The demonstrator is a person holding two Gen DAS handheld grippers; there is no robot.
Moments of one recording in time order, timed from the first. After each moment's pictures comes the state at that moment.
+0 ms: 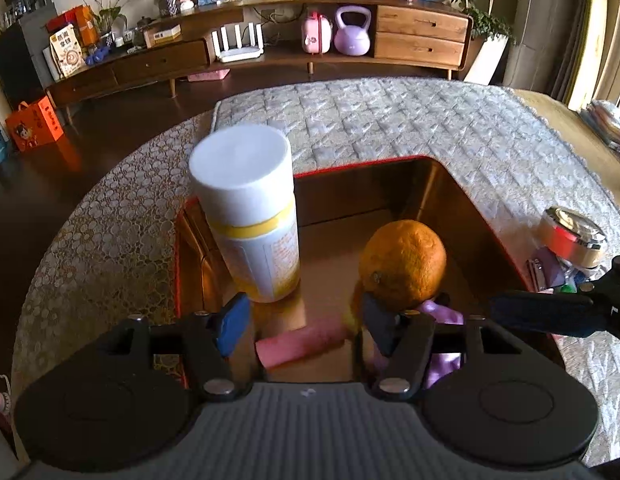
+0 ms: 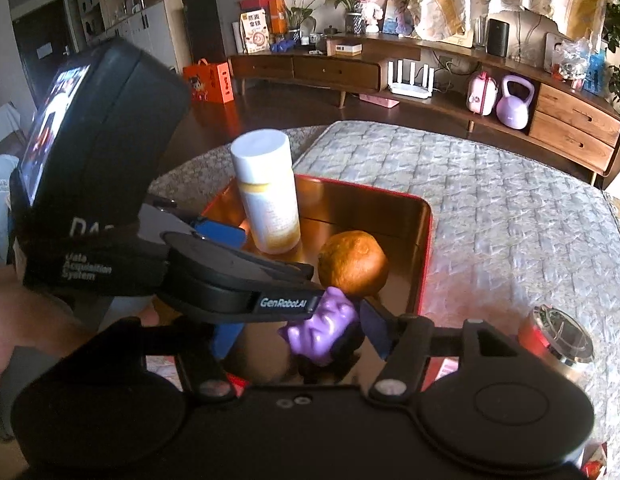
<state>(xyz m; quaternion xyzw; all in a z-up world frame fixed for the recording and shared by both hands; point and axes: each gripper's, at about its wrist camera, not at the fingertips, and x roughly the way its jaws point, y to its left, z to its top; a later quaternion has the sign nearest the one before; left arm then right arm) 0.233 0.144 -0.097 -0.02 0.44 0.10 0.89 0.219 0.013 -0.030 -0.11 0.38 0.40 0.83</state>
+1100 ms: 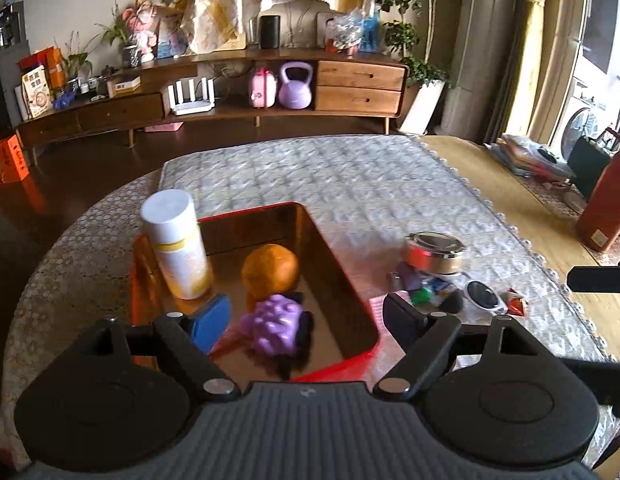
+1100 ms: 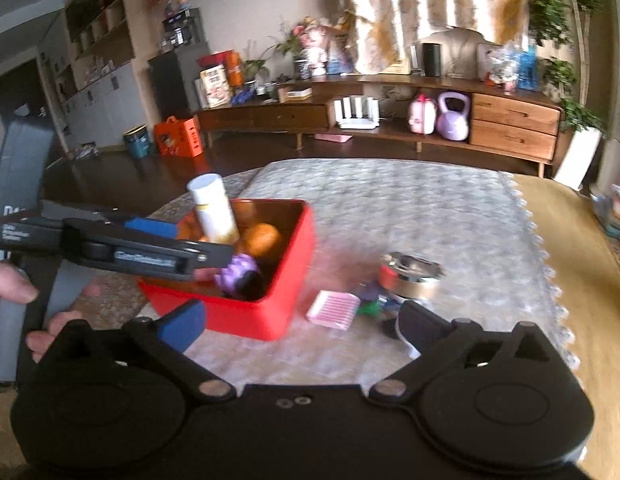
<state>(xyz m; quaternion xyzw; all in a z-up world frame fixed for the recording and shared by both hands) 0.163 0.072 -0.033 -0.03 0.37 0.03 0.93 0.179 -0.153 0.013 -0.04 0.34 0.35 0.87</state>
